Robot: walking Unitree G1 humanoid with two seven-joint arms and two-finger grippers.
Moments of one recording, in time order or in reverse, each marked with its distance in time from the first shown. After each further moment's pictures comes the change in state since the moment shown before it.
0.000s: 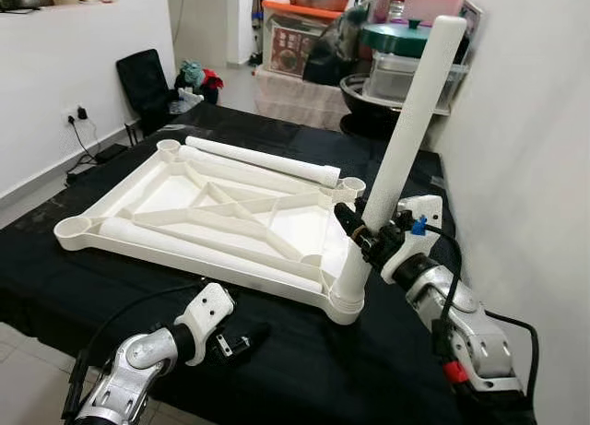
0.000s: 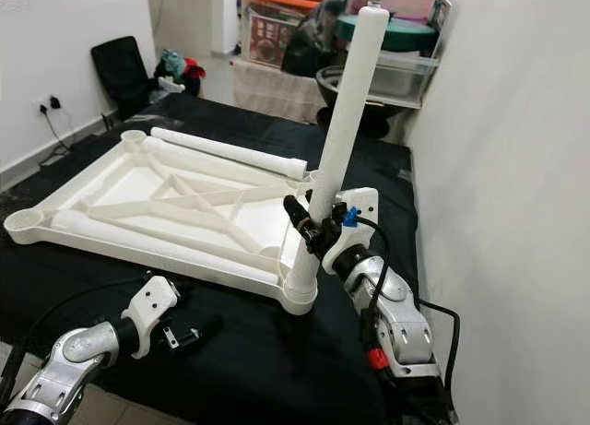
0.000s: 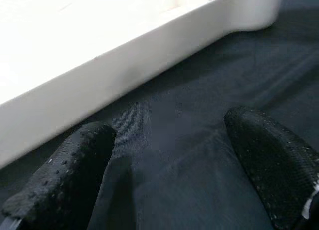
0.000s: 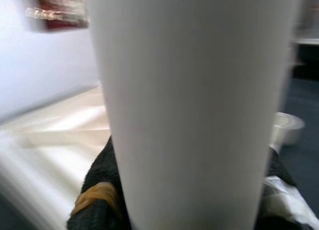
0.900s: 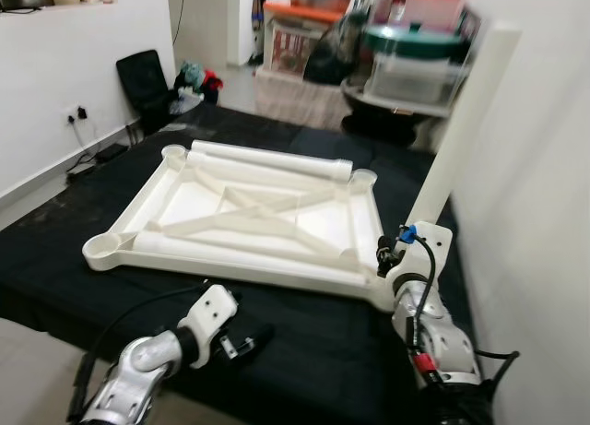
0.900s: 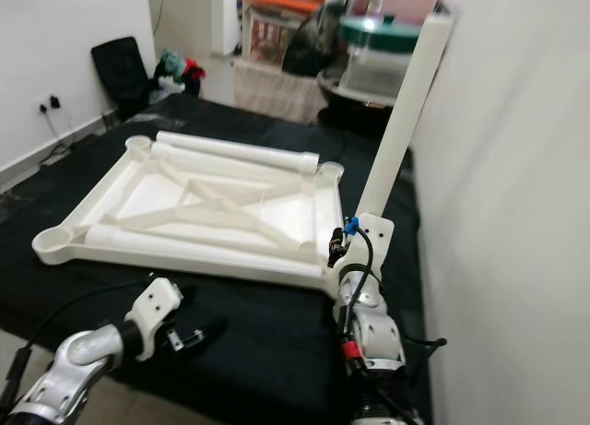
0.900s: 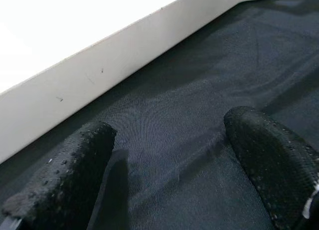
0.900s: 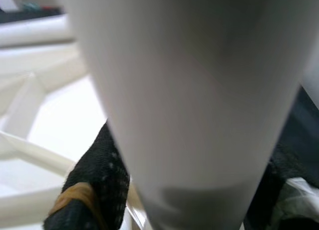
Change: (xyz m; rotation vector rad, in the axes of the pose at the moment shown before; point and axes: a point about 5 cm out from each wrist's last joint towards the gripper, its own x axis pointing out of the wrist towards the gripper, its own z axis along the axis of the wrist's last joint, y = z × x) left arm 0.001 -0.005 0.001 -0.004 -0.018 -0.001; right arm -0.006 -0.012 -0.045 0.105 0.153 -0.418
